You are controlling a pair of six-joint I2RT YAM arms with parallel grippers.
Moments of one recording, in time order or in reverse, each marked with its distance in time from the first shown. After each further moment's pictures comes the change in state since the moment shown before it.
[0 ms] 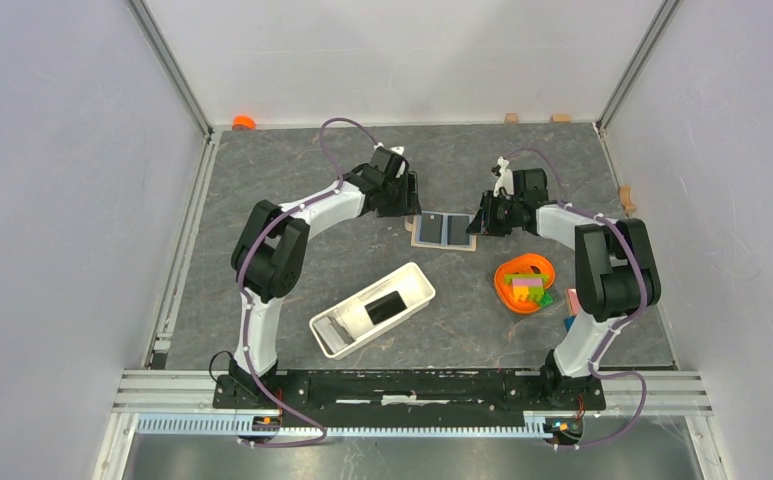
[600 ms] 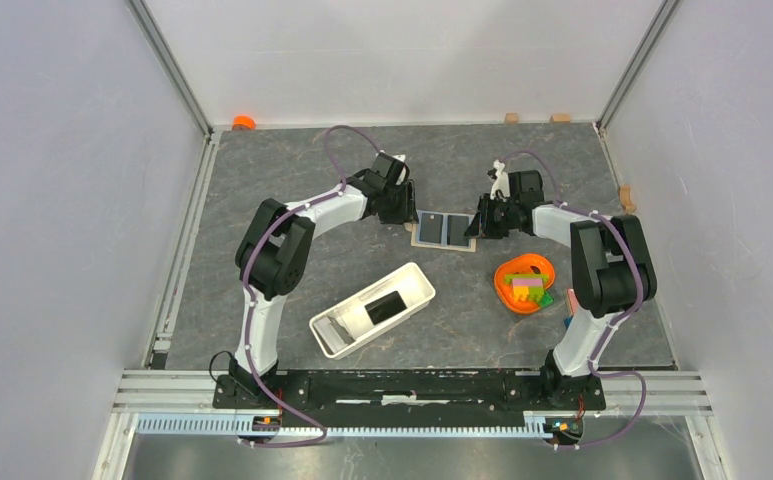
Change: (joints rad) left arm -0.002 0.034 -0.013 0.003 0.034 0.000; right arm 0.015 0.032 0.004 -0.001 0.005 0.000
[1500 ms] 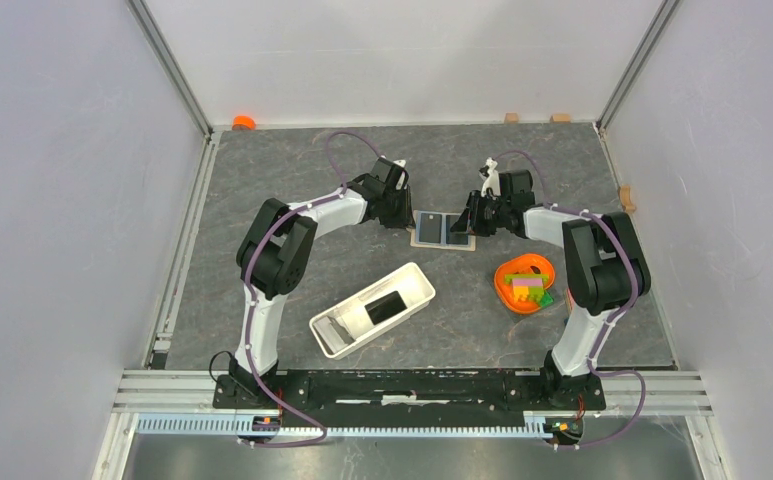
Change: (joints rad) left arm 0.000 0.010 -0.047 0.051 0.042 -0.001; right arm 0.048 0.027 -0.008 0.135 -0.056 0.120
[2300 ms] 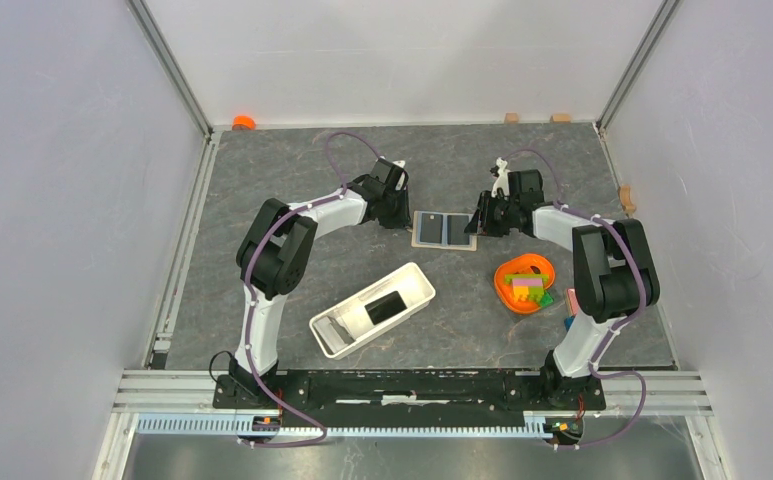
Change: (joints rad) left arm 0.000 0.000 -0.007 0.003 -0.023 0.000; right arm -0.036 -0.062 -0.006 -0.113 0.130 -0.078
